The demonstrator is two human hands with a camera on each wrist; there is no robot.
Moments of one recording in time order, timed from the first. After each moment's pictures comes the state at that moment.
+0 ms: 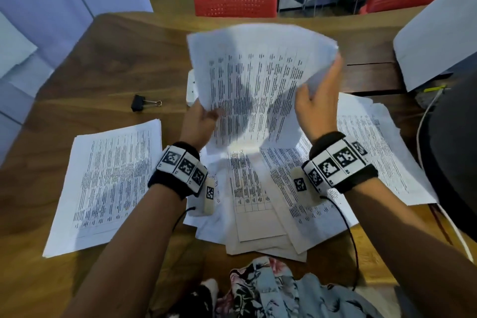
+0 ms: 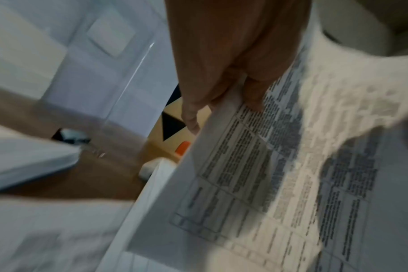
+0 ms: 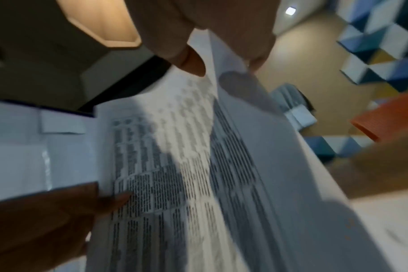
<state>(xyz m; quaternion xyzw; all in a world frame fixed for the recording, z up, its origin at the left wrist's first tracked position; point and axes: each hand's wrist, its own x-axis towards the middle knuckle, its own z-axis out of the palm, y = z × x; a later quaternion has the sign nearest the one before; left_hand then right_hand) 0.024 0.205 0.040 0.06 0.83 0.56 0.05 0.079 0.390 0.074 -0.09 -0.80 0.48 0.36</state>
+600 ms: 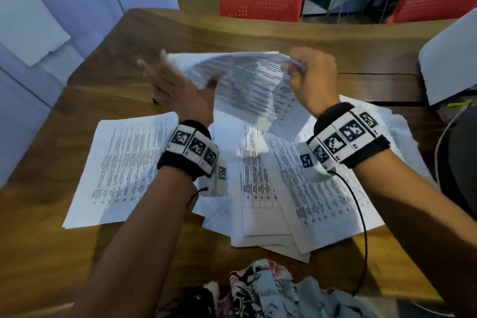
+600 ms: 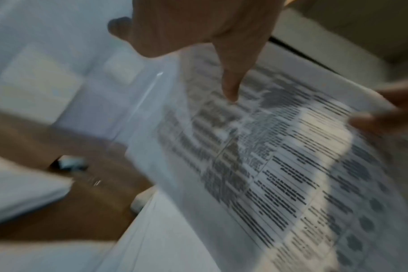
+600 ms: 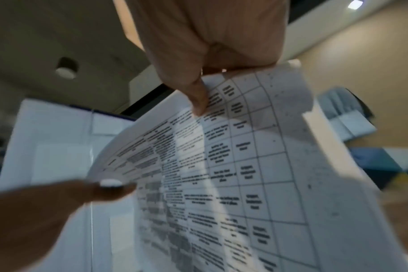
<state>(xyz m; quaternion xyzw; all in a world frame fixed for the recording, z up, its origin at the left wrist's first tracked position) 0.018 0.189 0.074 -0.13 0.88 0.41 -0.22 0.052 0.374 0.113 0.01 -0.93 0.29 0.25</state>
